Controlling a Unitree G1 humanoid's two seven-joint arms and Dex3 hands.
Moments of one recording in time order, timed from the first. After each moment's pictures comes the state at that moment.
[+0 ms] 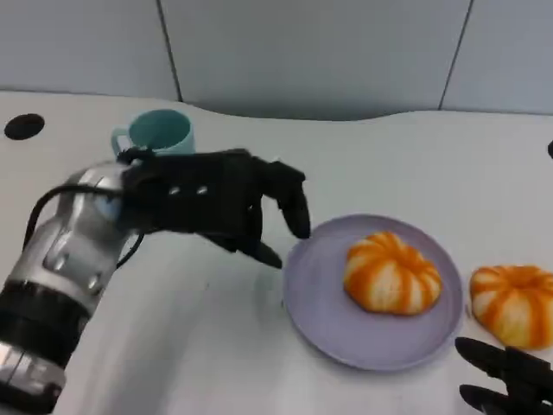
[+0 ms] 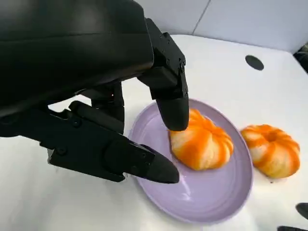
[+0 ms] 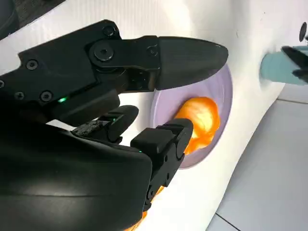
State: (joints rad) left arm -0.69 0.30 -0.30 0.48 0.22 -0.21 -0.75; right arm 0.57 -0.17 0.00 -0.46 -0.07 0.08 0.18
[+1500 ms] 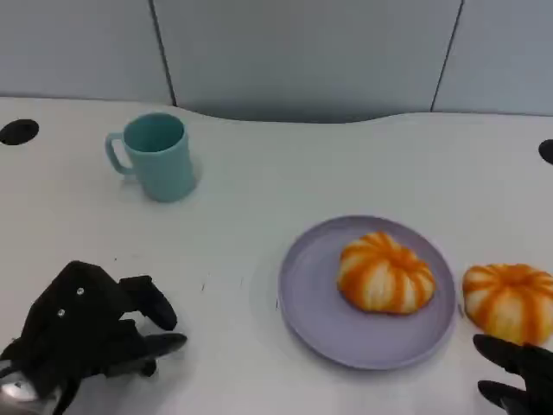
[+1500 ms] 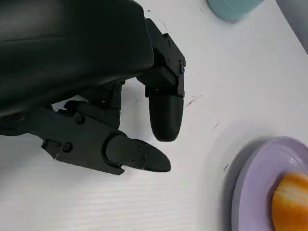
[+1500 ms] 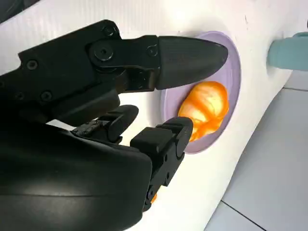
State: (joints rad) left arm -0.10 0.30 -0.05 0.23 0.08 0.20 -0.36; right arm 0.52 -0.19 -0.06 -0.37 -0.04 0.05 0.21
